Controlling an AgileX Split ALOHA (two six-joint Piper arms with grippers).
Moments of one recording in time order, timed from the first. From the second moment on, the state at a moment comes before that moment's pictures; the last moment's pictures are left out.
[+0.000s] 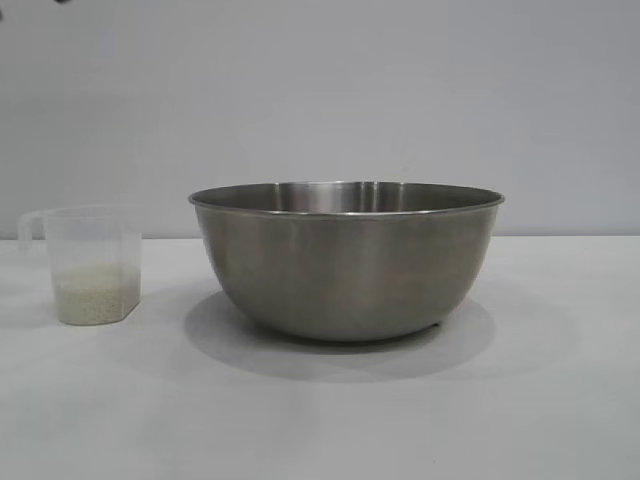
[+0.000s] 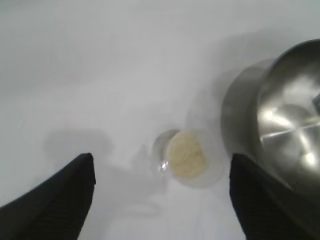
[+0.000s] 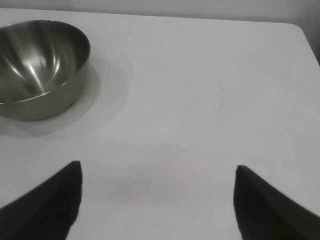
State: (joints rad) left arm -0.09 1.44 -1.28 -0.18 0.91 0.19; right arm 0.14 -0.02 -0.49 0.03 1.14 -0.02
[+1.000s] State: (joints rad) left arm -0.09 0.85 -0.55 -0.40 0.44 0.30; right arm 0.14 -0.02 -0.49 0.03 1.14 -0.02
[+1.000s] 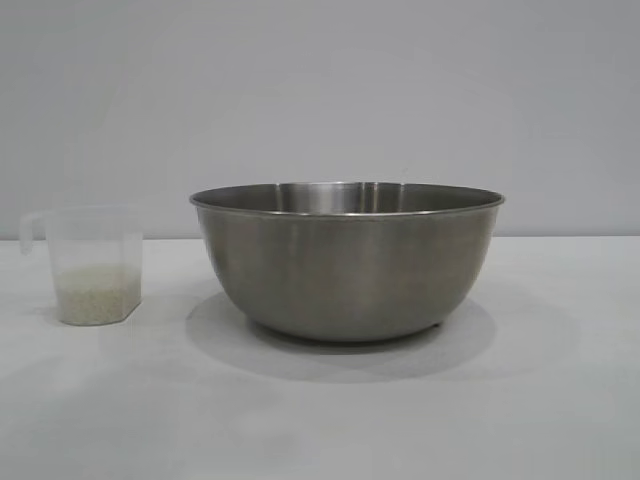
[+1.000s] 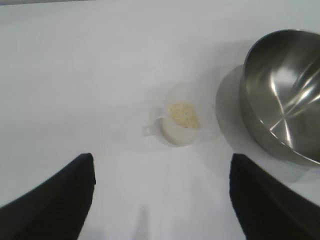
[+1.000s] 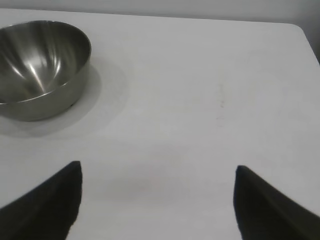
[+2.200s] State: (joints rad) left arm -0.16 0.93 -0.35 -1.77 0.13 0.99; right arm 0.14 -0.02 -0.49 0.03 1.14 -0.02
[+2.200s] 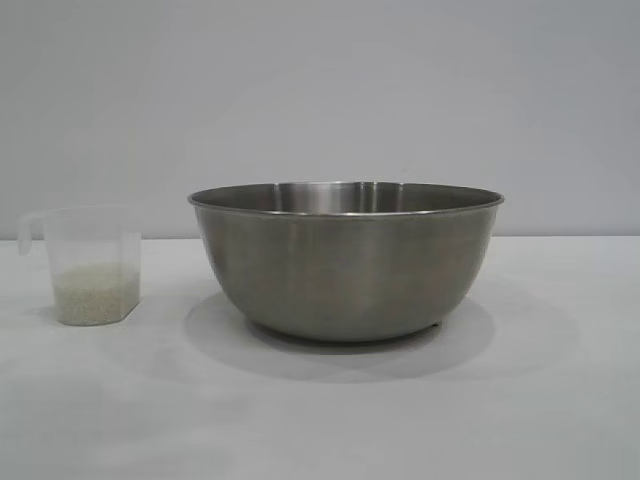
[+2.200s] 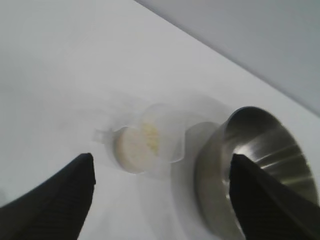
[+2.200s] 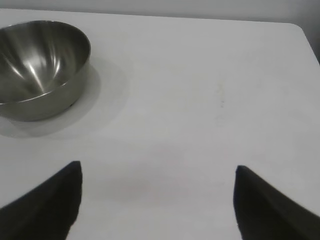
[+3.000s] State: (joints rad) left arm -0.16 0.94 -0.54 -1.49 1.11 1.15; right arm 0.14 -0.02 -0.49 0.03 1.14 -0.02
